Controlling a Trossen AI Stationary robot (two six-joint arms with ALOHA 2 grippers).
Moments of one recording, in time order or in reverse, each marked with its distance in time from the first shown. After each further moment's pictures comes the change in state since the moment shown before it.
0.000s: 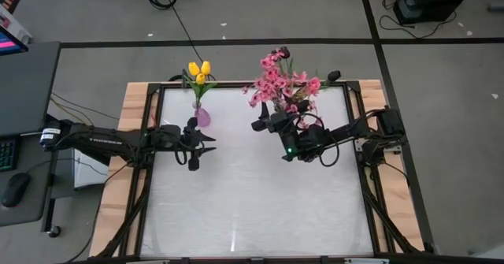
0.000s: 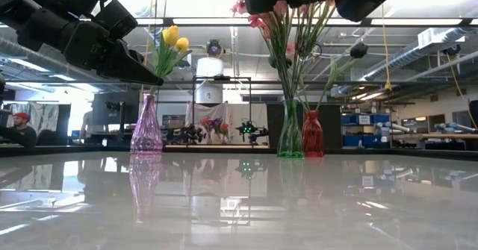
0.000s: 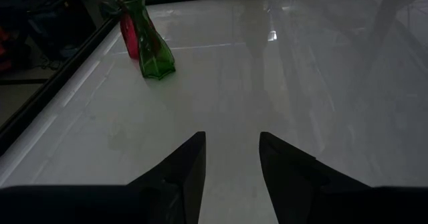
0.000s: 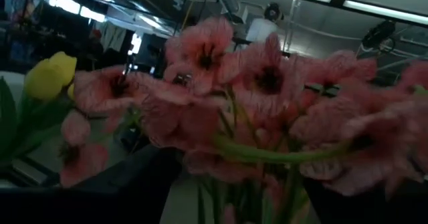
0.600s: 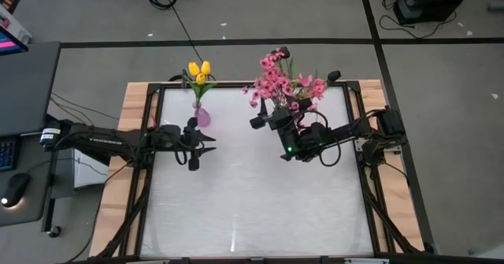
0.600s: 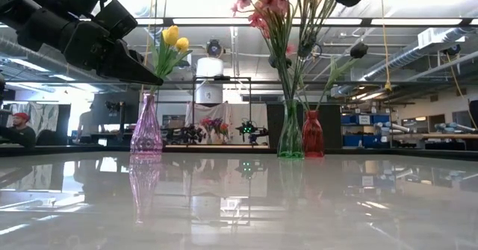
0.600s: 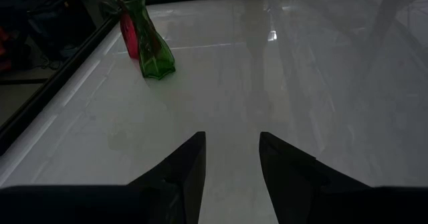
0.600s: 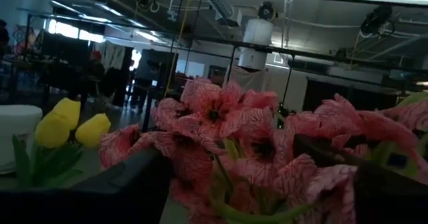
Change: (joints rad) left arm 0.000 0.000 0.000 0.000 0.000 0.000; right arm 0.017 0.001 0.098 0.002 0.002 0.024
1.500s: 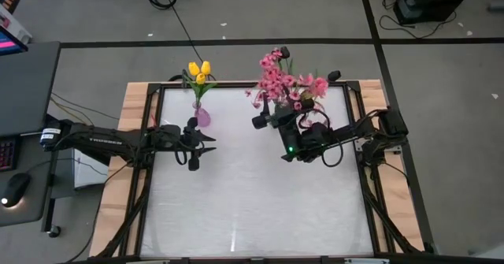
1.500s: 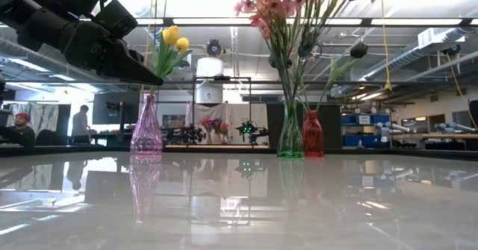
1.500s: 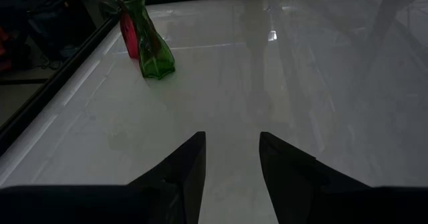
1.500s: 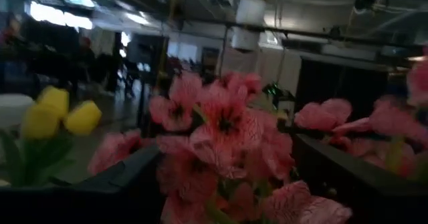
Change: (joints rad) left arm 0.000 0.000 0.000 0.000 0.000 0.000; right arm 0.020 -0.022 0.009 -0.038 0.103 0.034
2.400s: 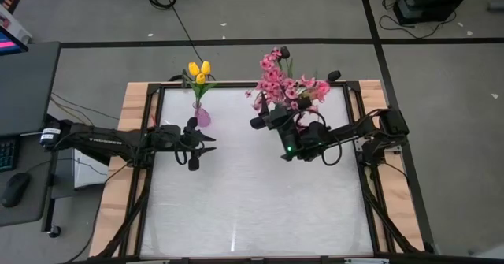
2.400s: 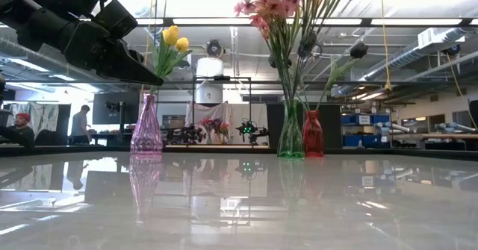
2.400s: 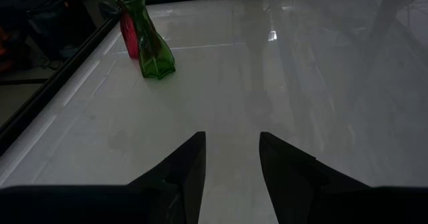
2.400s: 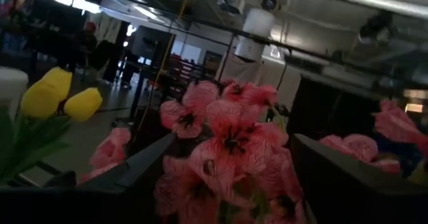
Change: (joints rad) left arm 0.000 0.000 0.000 0.000 0.000 0.000; right arm -0.013 -0.008 0.003 -0.082 -0.042 -0.063
